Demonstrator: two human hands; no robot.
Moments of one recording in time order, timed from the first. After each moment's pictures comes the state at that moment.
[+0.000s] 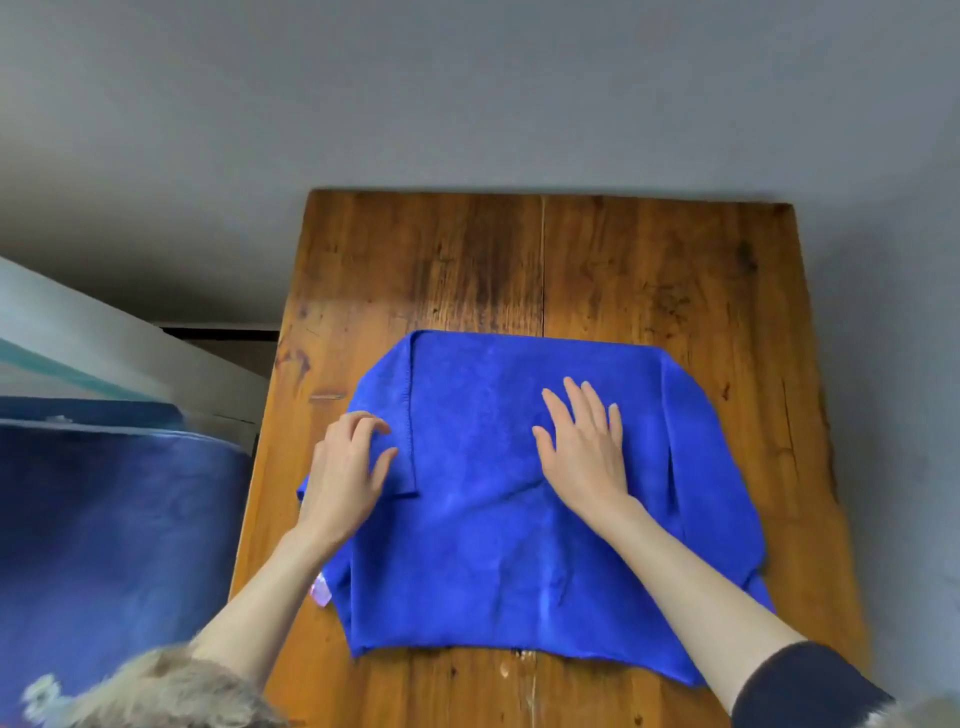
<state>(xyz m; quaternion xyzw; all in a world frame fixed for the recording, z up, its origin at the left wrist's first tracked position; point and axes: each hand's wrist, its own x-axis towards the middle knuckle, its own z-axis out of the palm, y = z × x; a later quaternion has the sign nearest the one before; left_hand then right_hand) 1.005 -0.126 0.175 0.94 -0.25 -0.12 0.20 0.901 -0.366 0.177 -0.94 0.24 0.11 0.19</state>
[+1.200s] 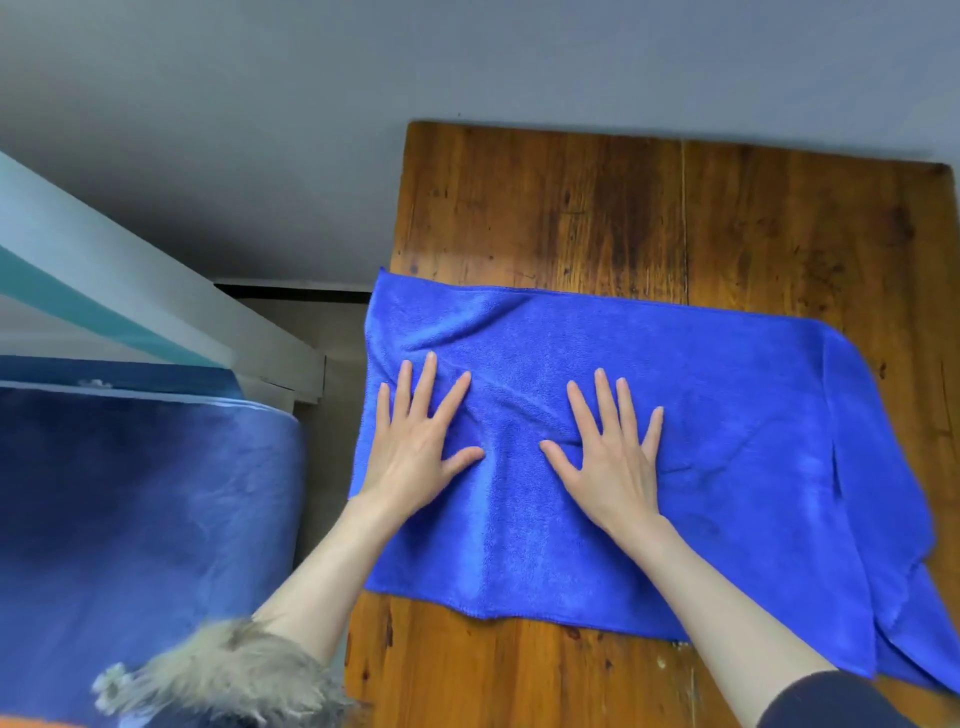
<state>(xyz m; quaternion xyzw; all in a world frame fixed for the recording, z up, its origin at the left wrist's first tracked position) 1.061 -0.048 0.140 0.91 -0.33 -0.21 0.12 0.937 -0.235 0.125 -0.96 0.25 0.09 0.10</state>
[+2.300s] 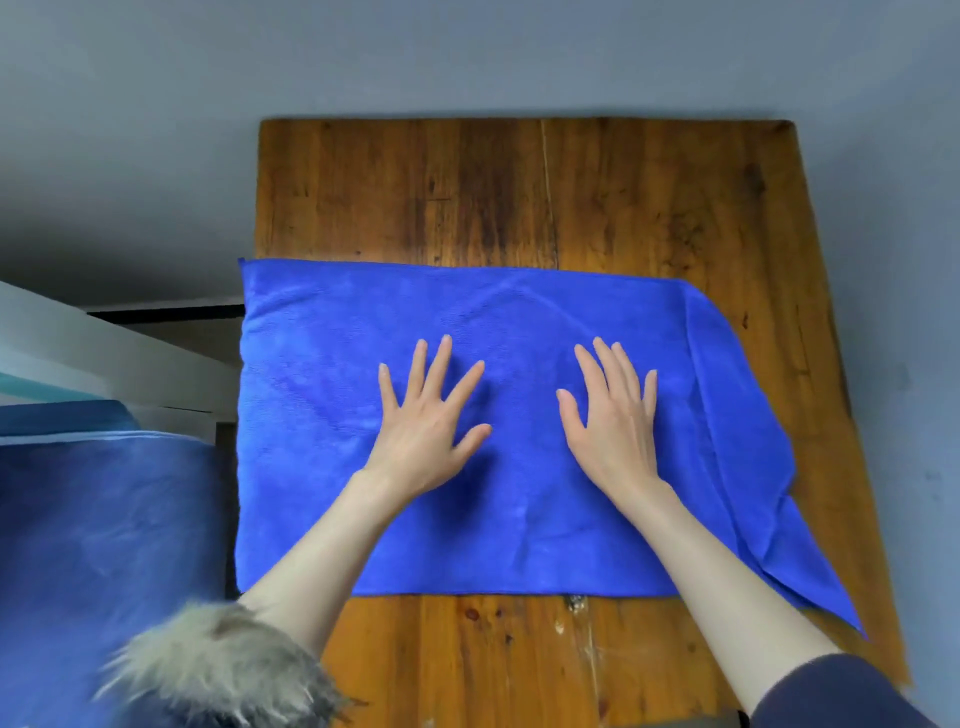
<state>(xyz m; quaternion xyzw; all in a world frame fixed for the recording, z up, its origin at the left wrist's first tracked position) 1.014 -0.161 0.158 0.87 -0.42 -0.24 0.07 0.890 -0.325 0.162 -0.93 0.33 0.00 0.18</state>
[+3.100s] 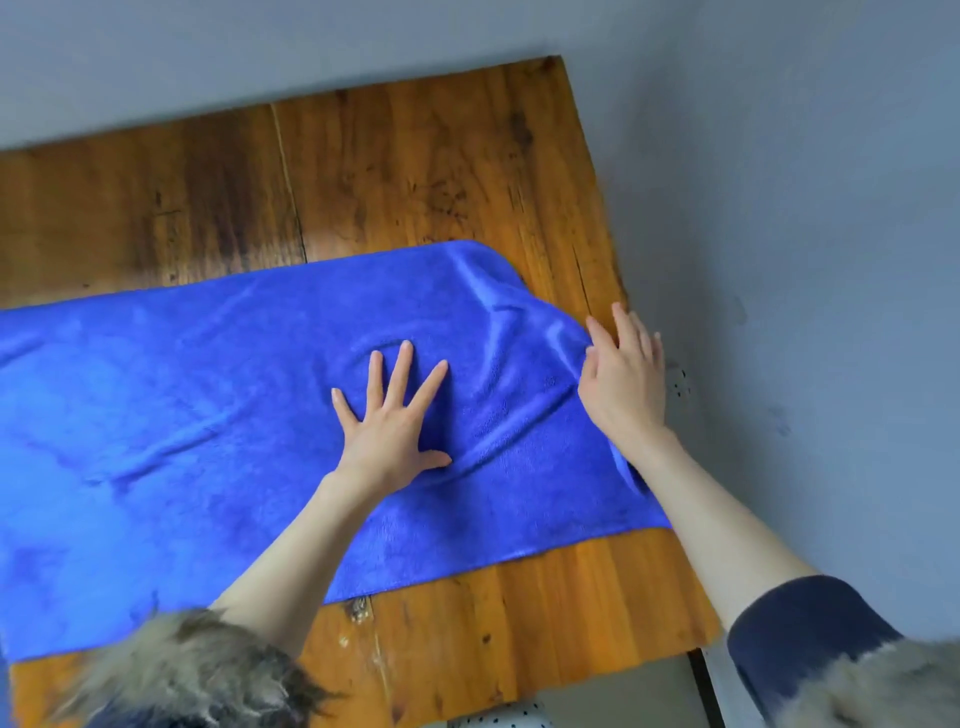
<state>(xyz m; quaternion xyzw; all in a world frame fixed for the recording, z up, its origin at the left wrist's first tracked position) 0.887 -0.339 0.154 0.85 -0.40 -0.33 -0.03 0.745 -0.538 0.145 -0.89 0.43 0.04 0.15</state>
